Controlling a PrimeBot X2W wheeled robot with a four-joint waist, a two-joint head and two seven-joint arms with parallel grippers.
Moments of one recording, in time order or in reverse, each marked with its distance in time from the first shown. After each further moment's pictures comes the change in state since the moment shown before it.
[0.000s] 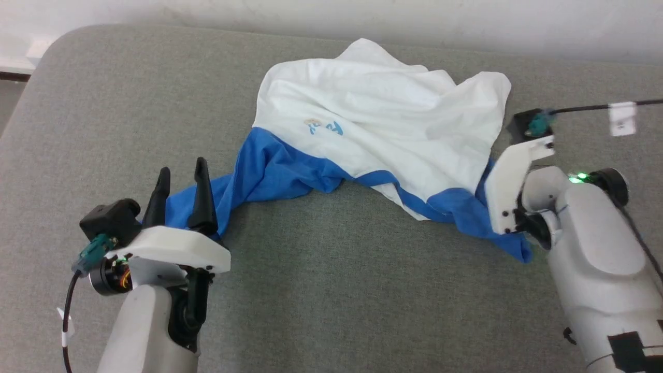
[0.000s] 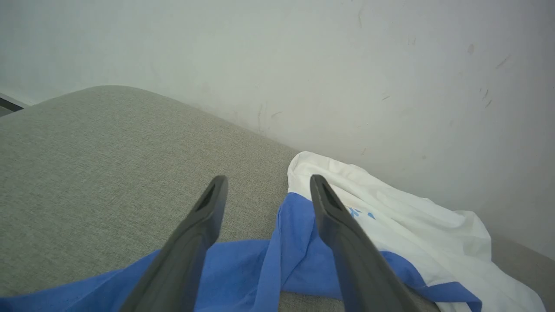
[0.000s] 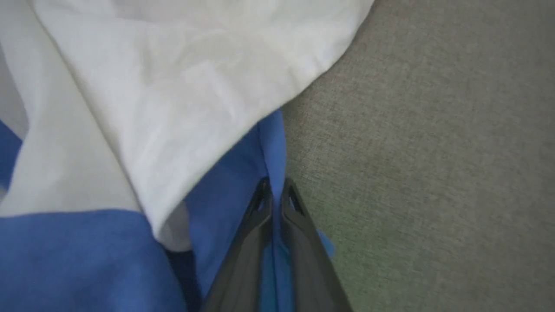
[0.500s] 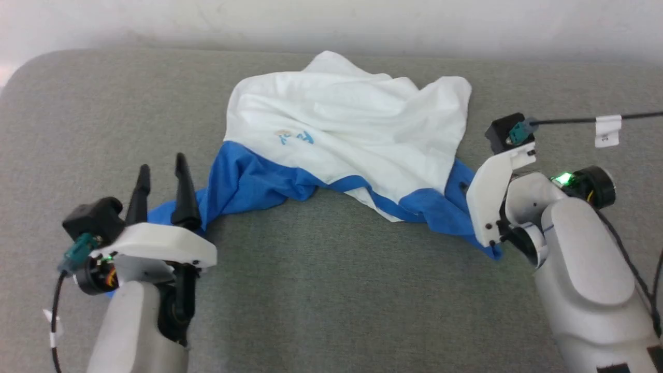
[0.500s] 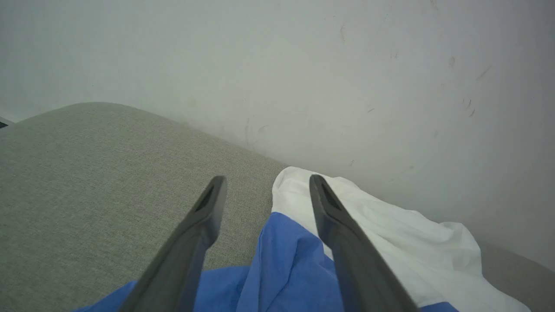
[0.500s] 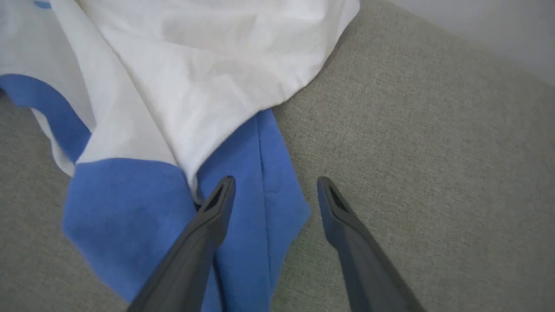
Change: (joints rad) left arm -0.021 0.015 0.047 0.036 0.010 0.003 -0.030; right arm 0.136 0.022 0.054 -0.304 0.003 -0.002 0.040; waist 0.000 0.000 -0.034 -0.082
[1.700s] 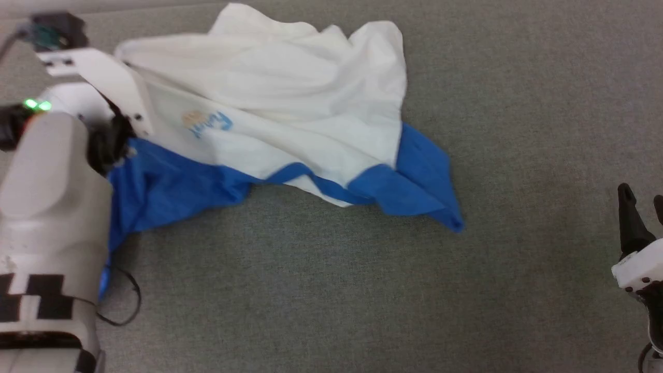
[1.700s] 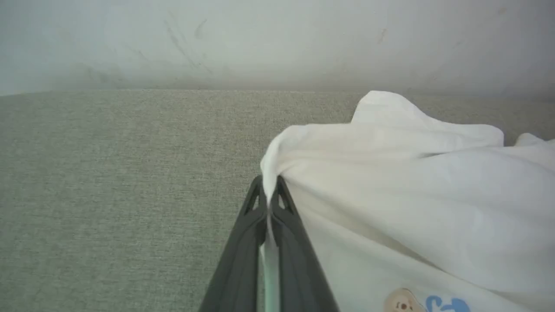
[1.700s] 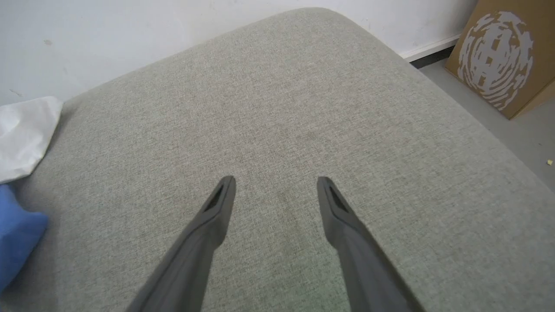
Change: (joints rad) left arm -0.632 0.180 -0.121 0.534 0.134 -0.036 0.525; right arm 0.376 0.019 -0.524 -0.381 0.275 0.000 -0.390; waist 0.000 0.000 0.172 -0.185
